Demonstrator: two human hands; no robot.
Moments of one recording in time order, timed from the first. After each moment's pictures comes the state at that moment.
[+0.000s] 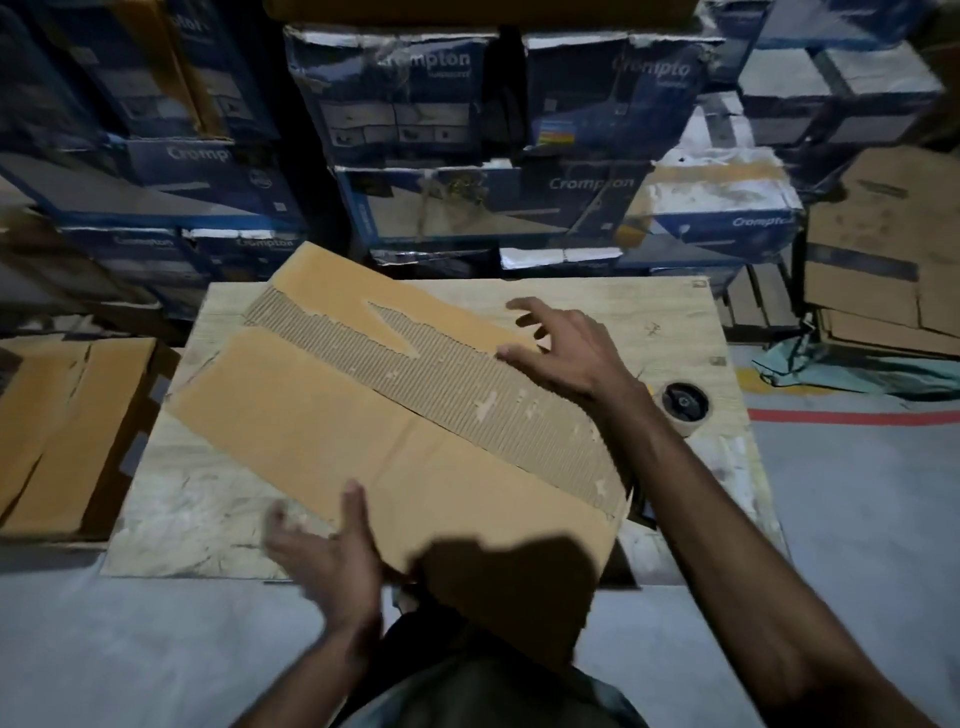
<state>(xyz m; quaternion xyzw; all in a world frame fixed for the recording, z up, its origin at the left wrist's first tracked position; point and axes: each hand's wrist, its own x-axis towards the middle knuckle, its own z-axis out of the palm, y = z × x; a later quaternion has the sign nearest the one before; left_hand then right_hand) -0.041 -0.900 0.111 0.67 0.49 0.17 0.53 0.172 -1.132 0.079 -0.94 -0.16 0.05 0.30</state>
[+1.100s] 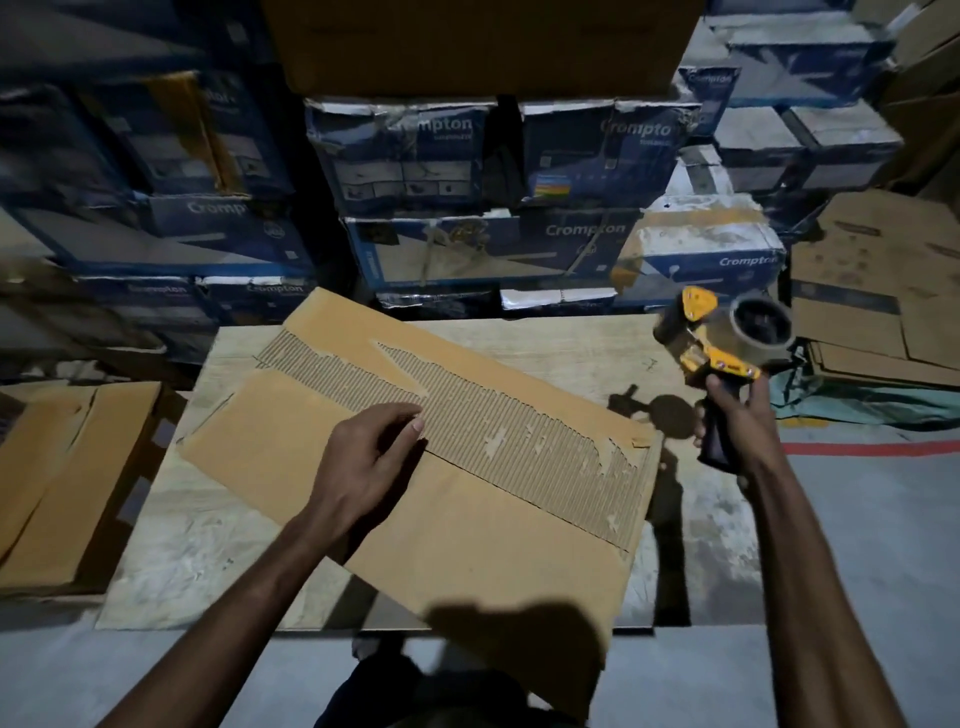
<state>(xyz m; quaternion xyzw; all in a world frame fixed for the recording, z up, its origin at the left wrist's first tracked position) 0.071 -0.831 0.086 0.90 -0.06 0.05 0.42 0.110 -1.271 0.072 -0.69 0.24 -0.04 0.68</state>
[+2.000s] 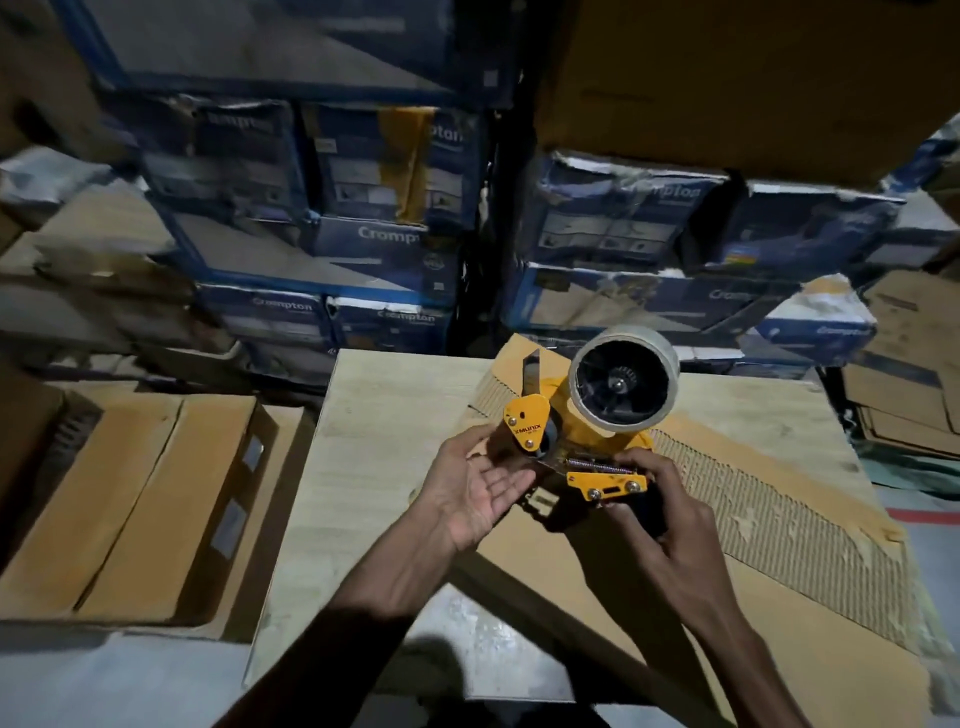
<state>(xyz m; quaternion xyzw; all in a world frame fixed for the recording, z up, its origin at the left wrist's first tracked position) 0.121 -0.636 0.134 0.30 0.35 -0.28 0.84 0.057 -0.871 0.123 -0.90 -0.07 -0.06 0.43</state>
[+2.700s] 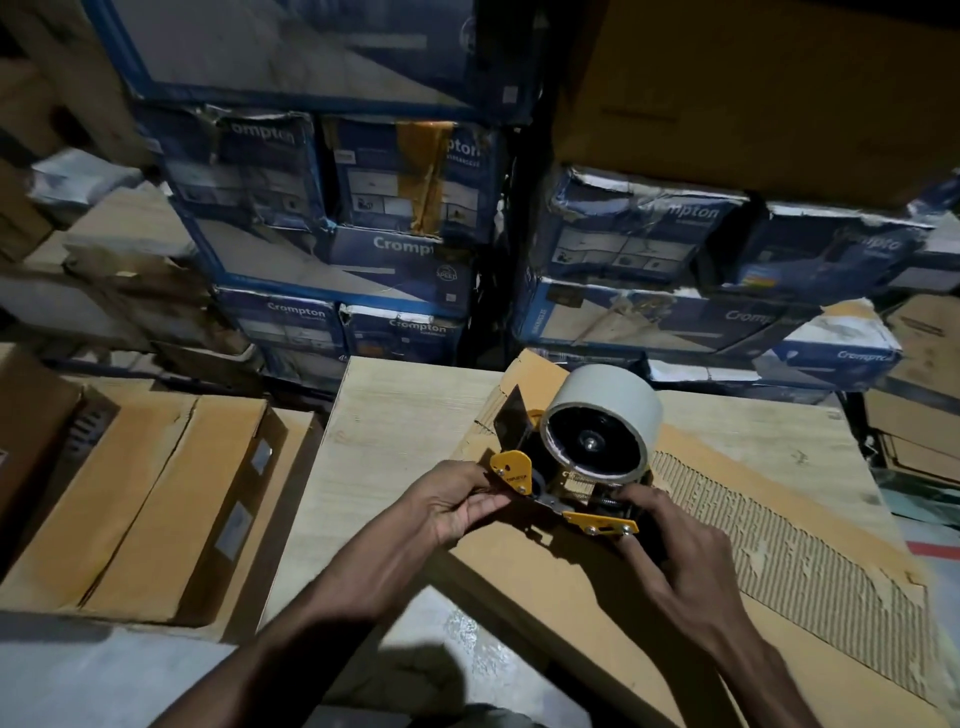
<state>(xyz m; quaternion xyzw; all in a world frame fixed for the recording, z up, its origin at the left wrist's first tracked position) 0.144 -0.621 0.108 0.44 0.32 -0.29 0.78 0.075 -0.888 0.116 -0.93 -0.16 -0.12 0.31</state>
